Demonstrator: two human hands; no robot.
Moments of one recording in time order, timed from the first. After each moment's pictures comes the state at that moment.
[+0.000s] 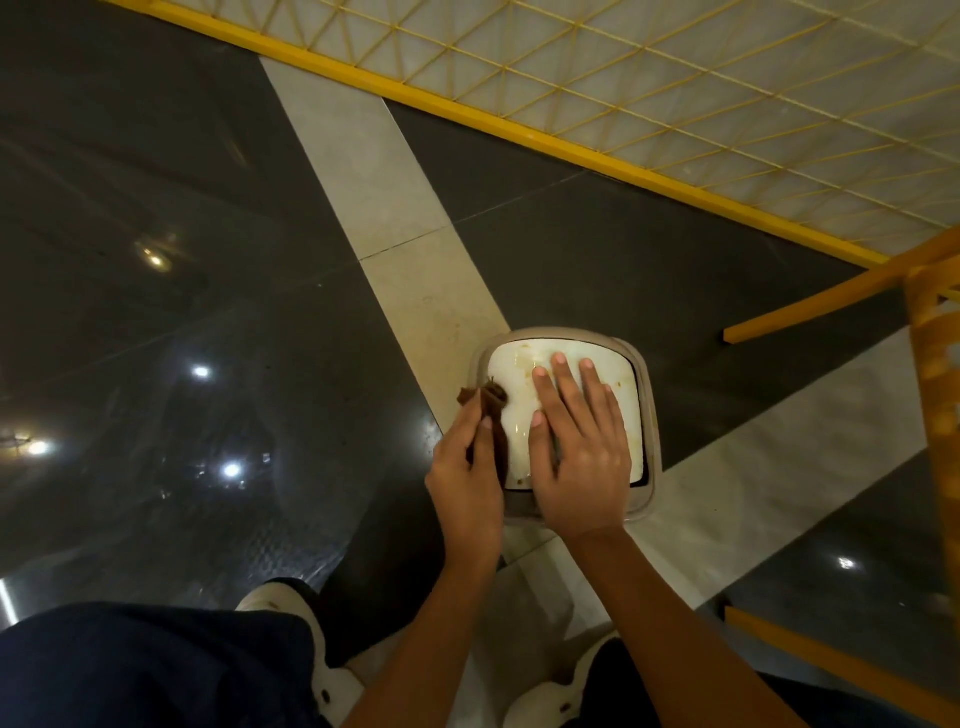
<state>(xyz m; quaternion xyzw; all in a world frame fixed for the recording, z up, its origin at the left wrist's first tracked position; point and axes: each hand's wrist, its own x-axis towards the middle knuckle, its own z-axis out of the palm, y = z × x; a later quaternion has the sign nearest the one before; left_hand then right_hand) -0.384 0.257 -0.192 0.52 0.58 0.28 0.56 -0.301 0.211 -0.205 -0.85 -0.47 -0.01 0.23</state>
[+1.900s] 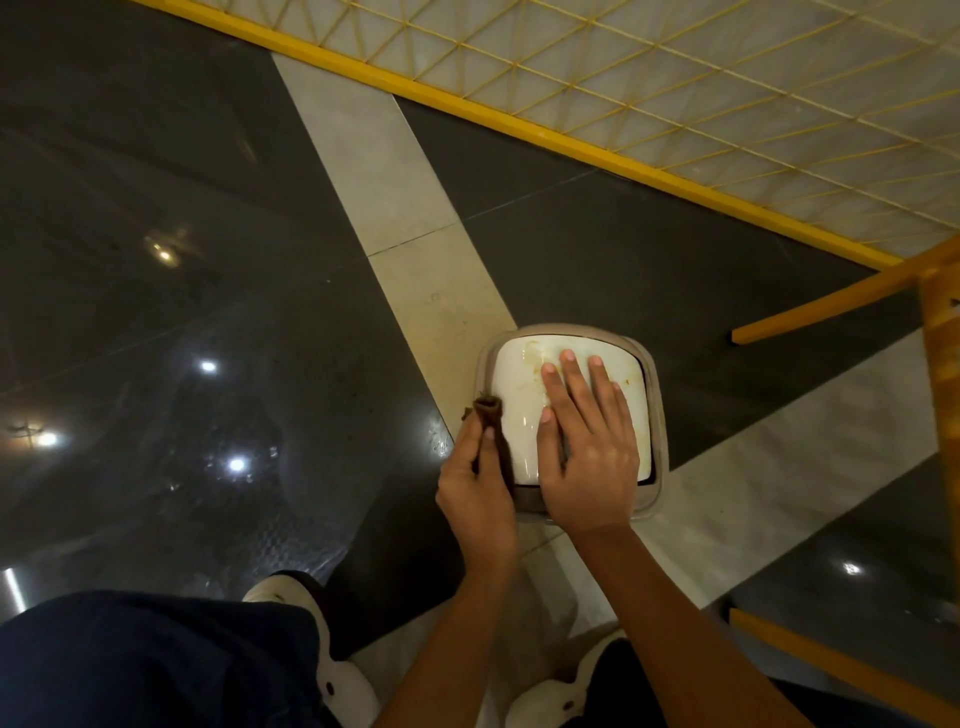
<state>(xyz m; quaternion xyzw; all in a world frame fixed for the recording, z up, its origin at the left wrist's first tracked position) -0.382 0.245 -0.198 0.41 0.65 0.28 0.57 -0.301 0.211 -0.204 -0.85 -0.47 -0.01 0.24</state>
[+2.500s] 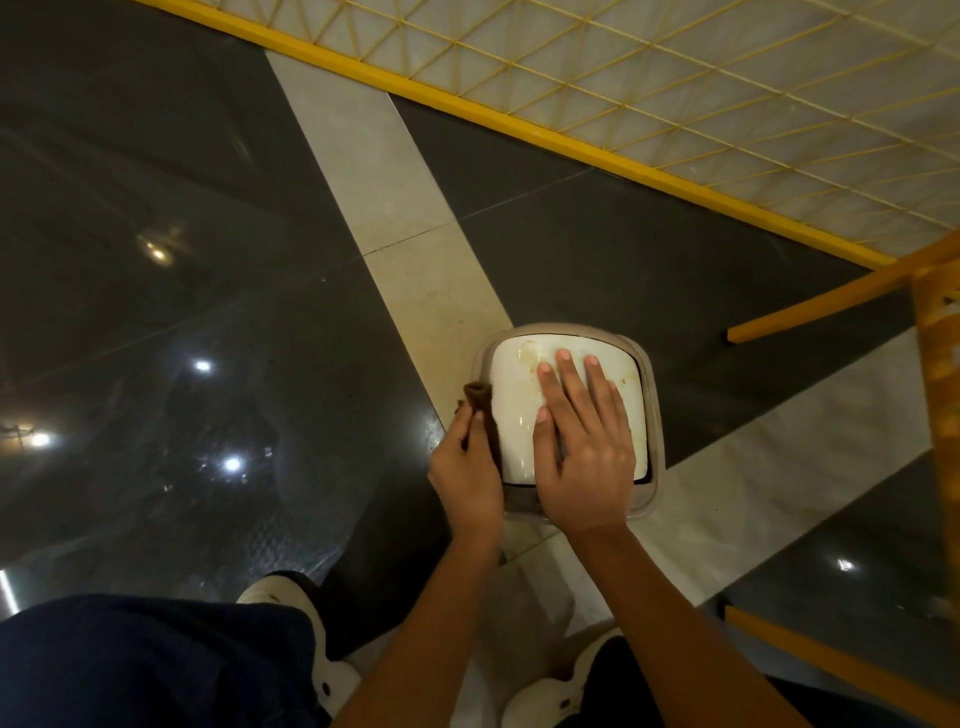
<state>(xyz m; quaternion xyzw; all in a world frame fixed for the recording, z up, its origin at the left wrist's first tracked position) -0.373 0.266 -0.200 0.41 0.66 0.26 0.58 -0.300 0.212 -0.206 -0.85 -0.47 -0.02 0.23</state>
